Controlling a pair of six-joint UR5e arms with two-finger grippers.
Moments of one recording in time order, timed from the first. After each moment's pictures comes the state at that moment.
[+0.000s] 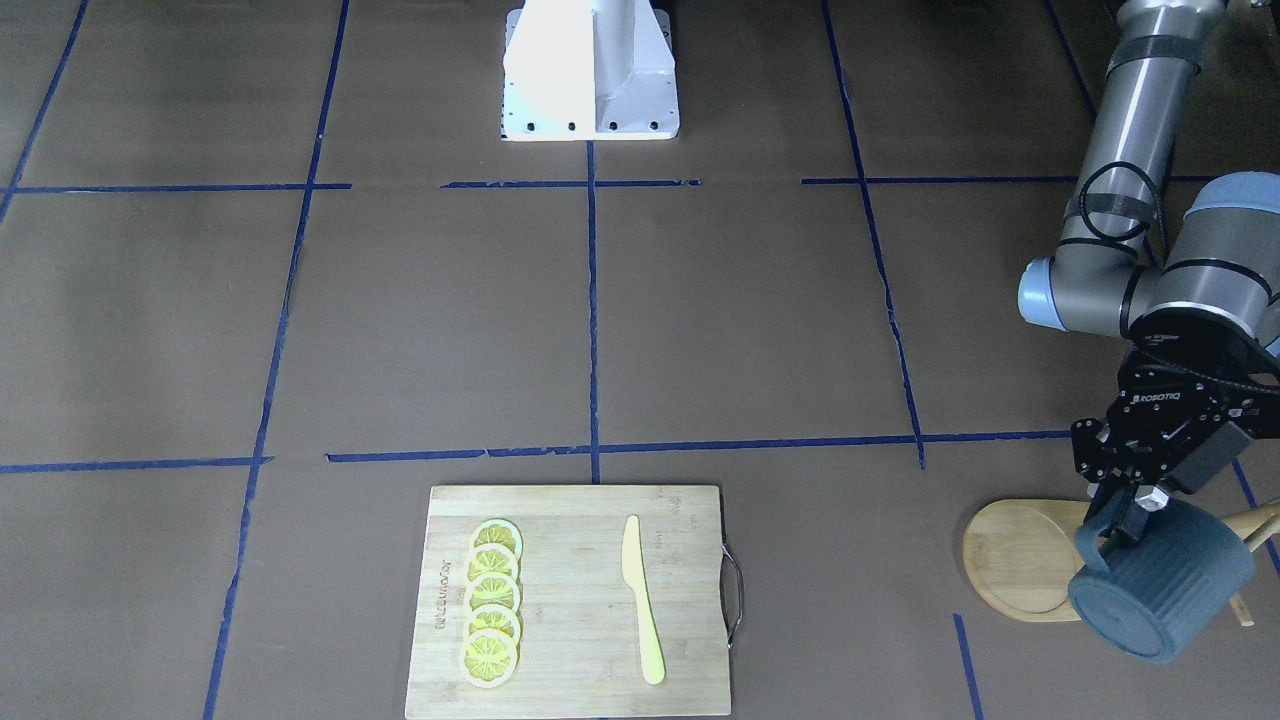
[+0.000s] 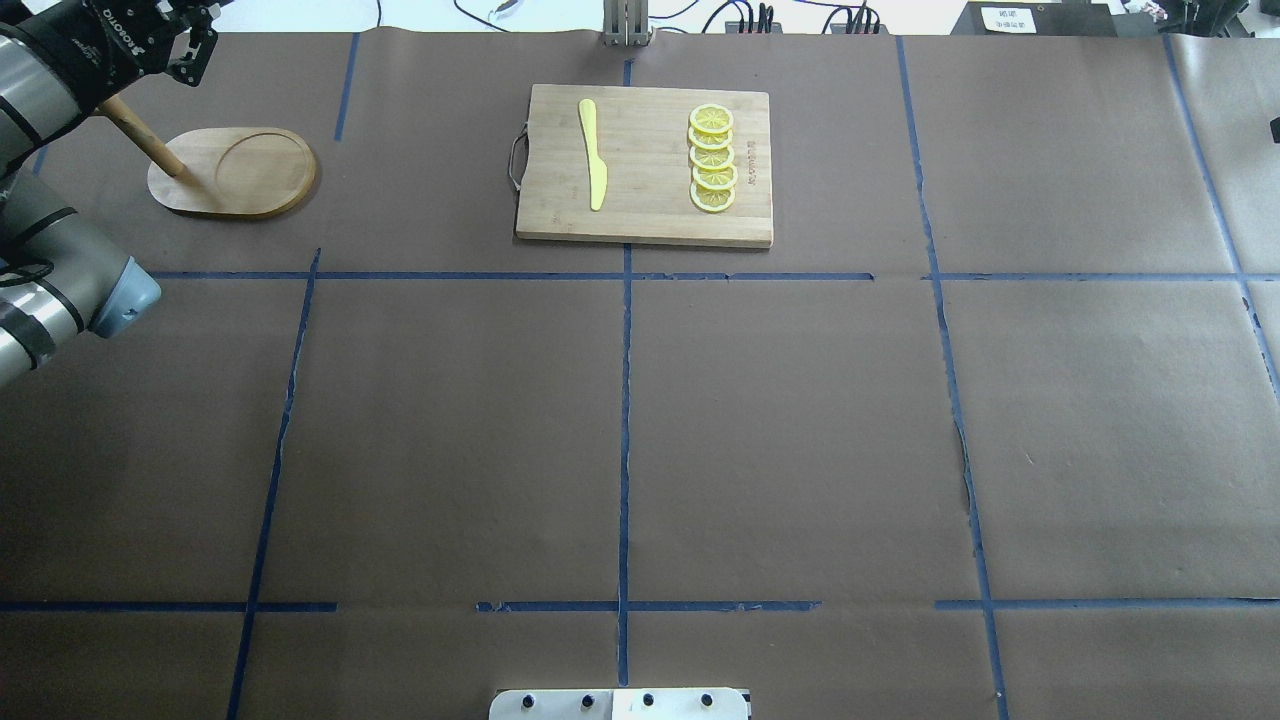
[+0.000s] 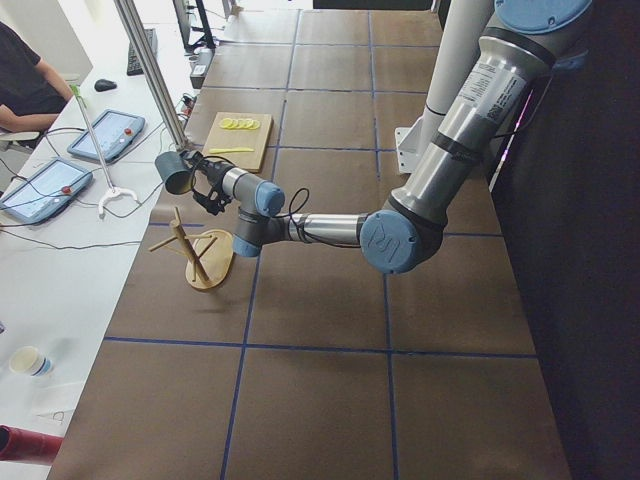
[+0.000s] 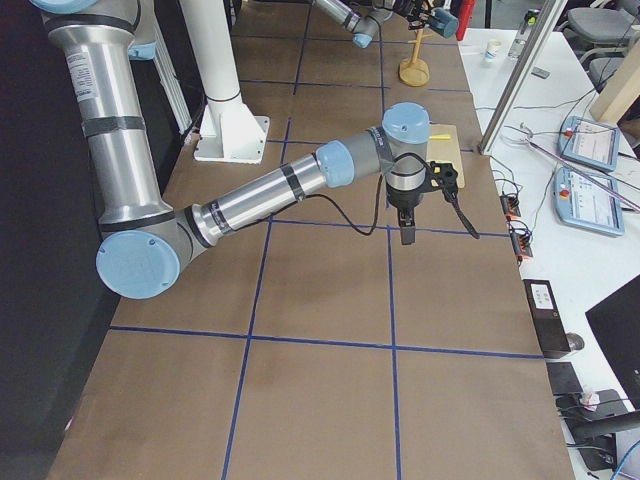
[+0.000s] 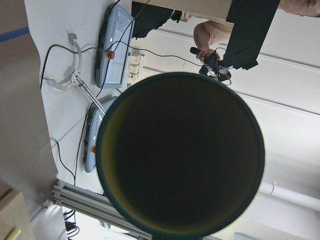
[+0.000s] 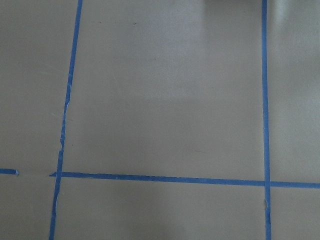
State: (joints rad) left arm -1.04 -2.08 -0.99 -3.54 -1.56 -2.58; right arm 1.44 -1.38 1.87 -1.68 2.30 0.32
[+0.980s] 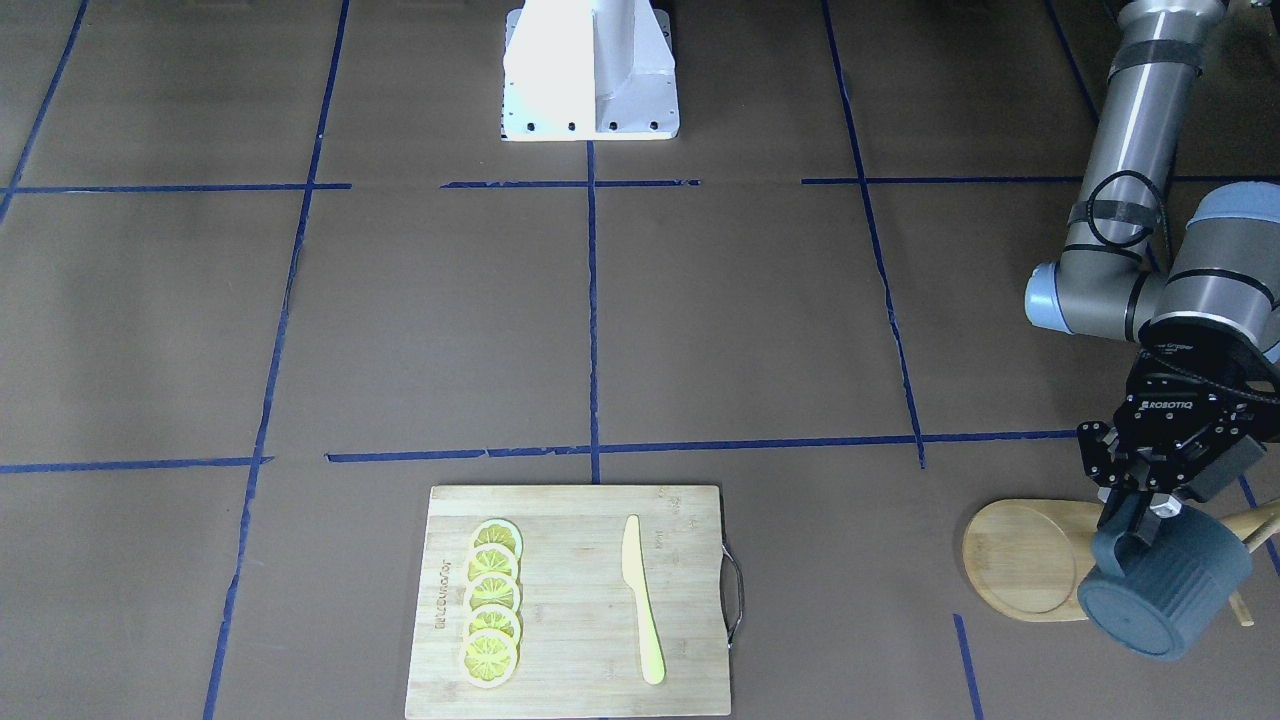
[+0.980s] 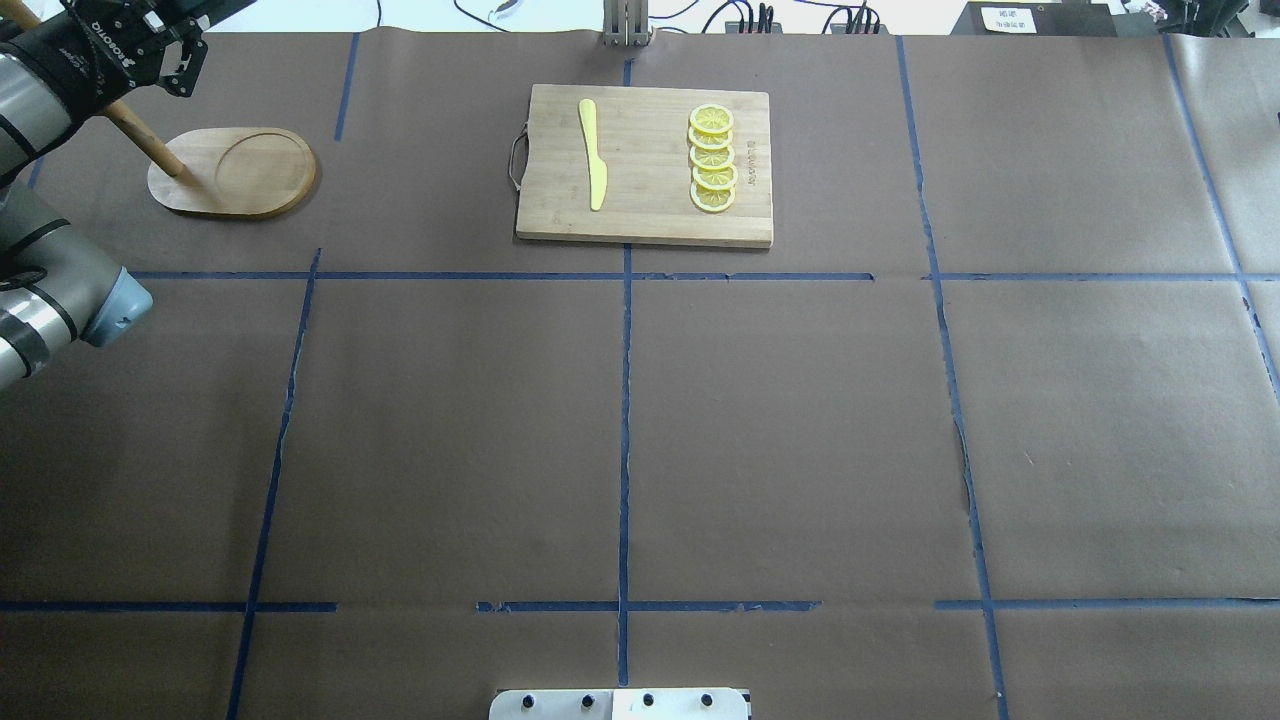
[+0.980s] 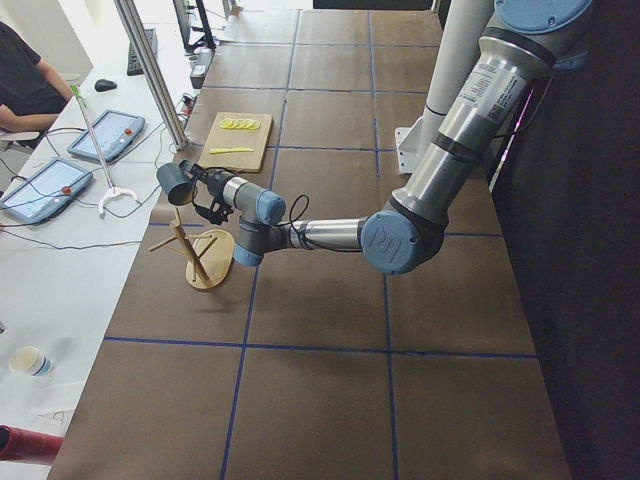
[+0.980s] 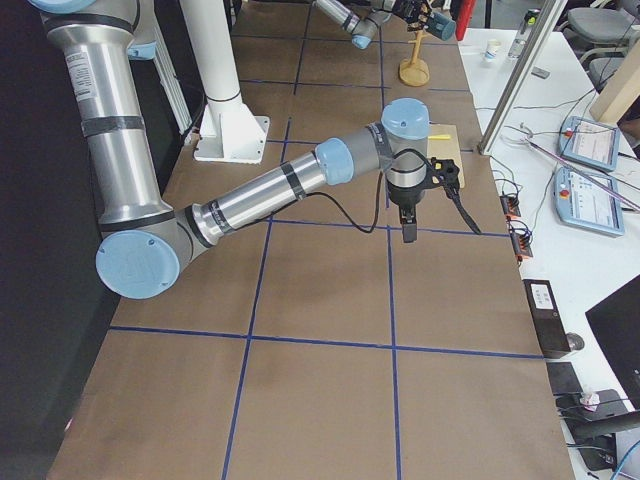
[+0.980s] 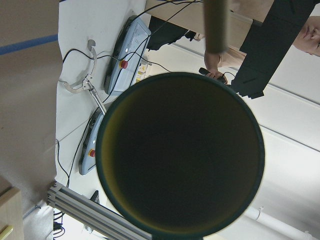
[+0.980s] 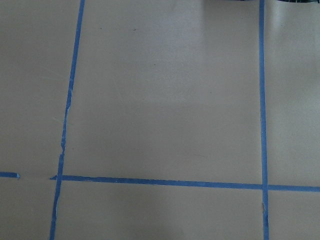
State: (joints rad) left arm -1.04 -2.07 -0.96 -3.57 -1.56 -2.68; right arm 1.45 -1.38 1.88 -1.68 2.29 0.31
